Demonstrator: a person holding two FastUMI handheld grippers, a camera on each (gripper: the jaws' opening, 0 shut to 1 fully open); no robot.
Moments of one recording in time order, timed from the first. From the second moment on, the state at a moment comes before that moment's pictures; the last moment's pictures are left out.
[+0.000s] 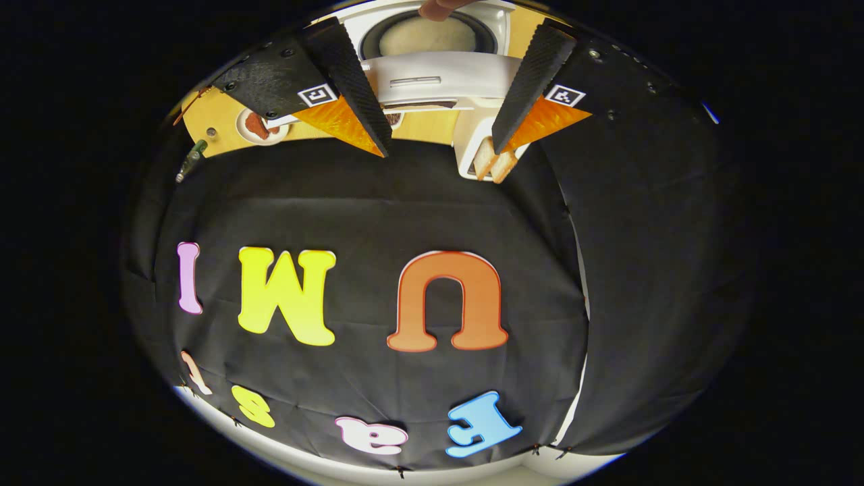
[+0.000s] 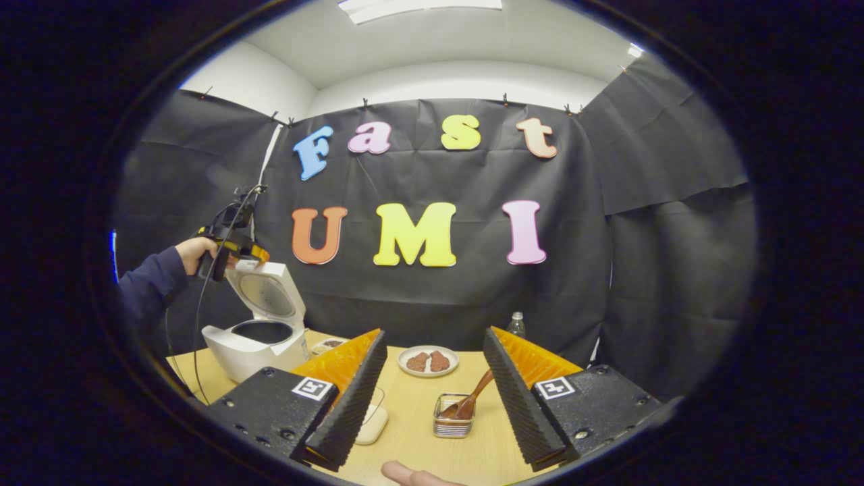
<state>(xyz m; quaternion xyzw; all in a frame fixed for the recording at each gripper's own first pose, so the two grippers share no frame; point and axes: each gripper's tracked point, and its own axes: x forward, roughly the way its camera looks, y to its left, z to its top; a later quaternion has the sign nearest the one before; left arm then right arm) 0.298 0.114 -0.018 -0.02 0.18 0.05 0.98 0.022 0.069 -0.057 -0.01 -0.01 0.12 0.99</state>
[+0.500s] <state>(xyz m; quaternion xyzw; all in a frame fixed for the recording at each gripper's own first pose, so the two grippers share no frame) 0.243 0.091 -0.093 0.00 0.23 0.05 0.97 0.030 0.086 -0.084 -0.01 0.01 0.15 0.99</state>
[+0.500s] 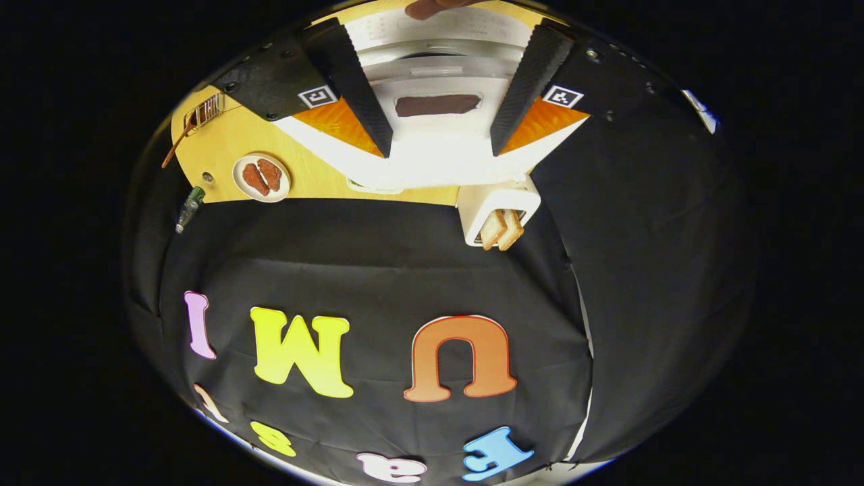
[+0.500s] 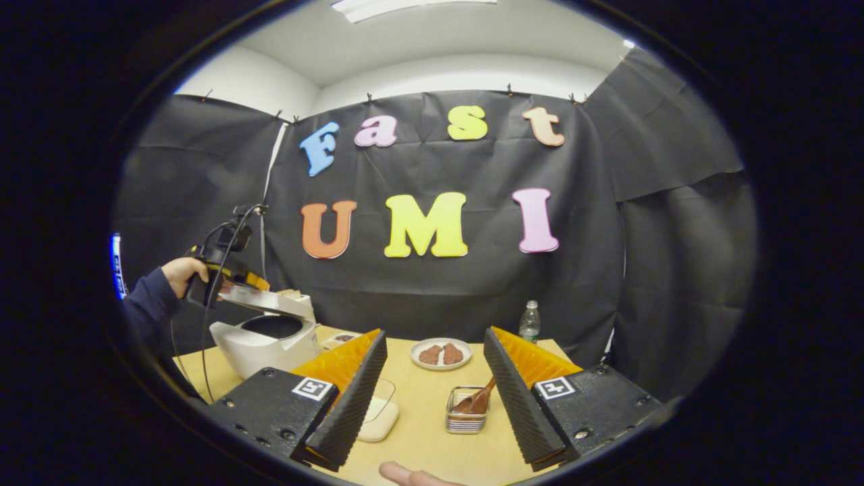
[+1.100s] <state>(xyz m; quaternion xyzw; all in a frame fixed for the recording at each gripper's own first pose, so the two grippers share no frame) 0.232 0.086 -0.139 -0.02 0.22 0.04 0.97 0.040 0.097 -0.111 -0.01 0.04 0.15 0.99</state>
